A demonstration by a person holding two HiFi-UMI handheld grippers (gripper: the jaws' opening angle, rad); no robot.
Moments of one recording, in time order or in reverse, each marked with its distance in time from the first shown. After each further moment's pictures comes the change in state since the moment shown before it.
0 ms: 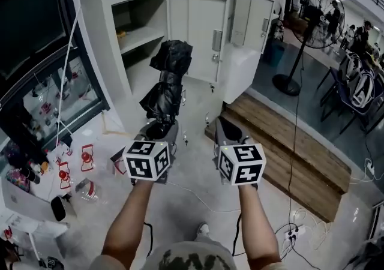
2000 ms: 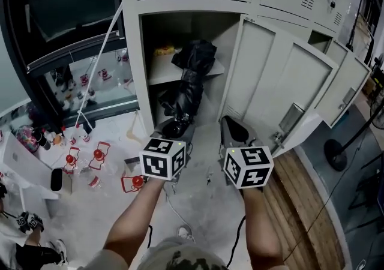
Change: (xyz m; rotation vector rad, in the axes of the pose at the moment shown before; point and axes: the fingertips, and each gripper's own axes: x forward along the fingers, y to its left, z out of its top) left arm 0.183 0.215 0.069 -0.063 -0.076 0.368; right arm 0.340 0.010 0.051 -0.079 -0.018 0.461
